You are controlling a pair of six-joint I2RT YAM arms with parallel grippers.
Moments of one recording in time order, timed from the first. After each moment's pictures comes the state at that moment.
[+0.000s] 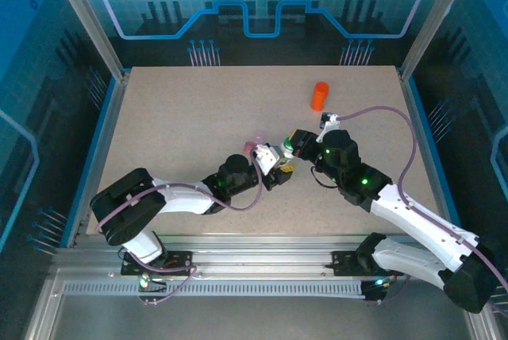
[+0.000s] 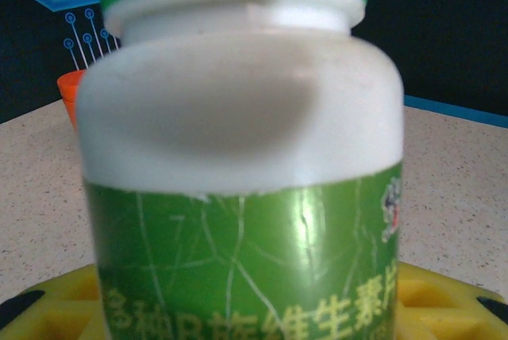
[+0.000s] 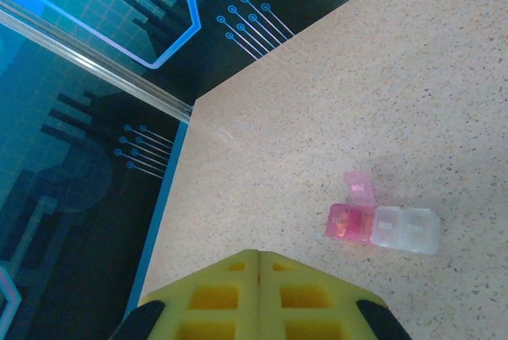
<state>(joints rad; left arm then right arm) -0.88 1.61 0.63 0.86 0.08 0.02 0.69 0.98 0.78 -0.12 0.16 0.90</state>
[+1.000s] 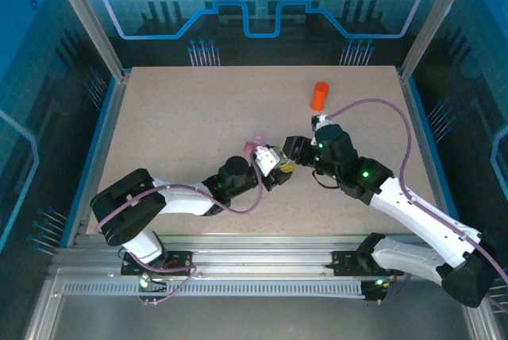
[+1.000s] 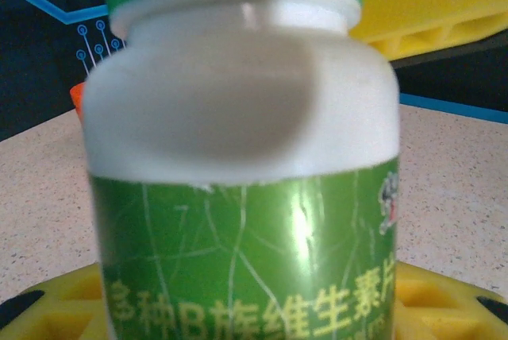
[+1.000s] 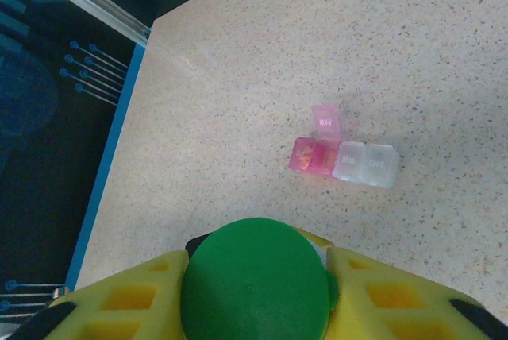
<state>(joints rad) -0.89 1.61 0.61 0.88 0.05 0.04 0.71 1.03 0.91 -0.41 0.09 0.82</state>
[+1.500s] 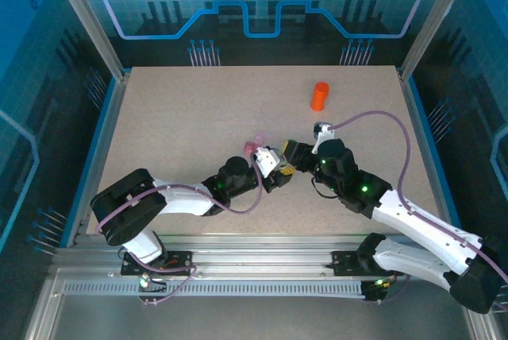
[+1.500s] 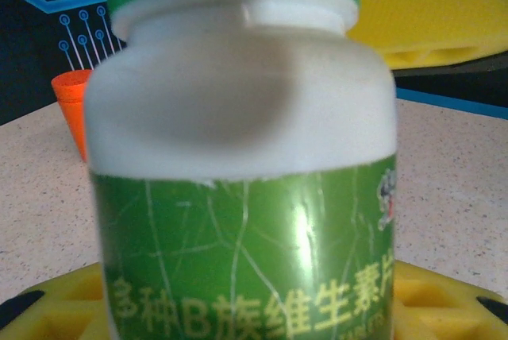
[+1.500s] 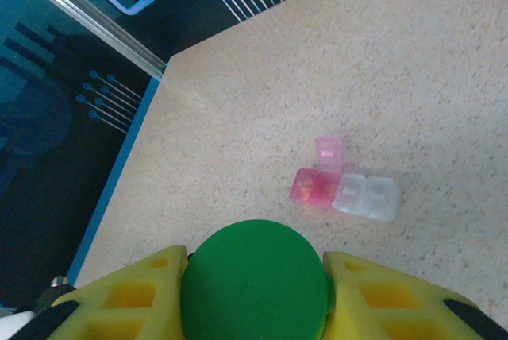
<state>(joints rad) -0.89 1.61 0.61 0.87 0.08 0.03 0.77 0.94 0.73 -0.18 0.22 0.76</state>
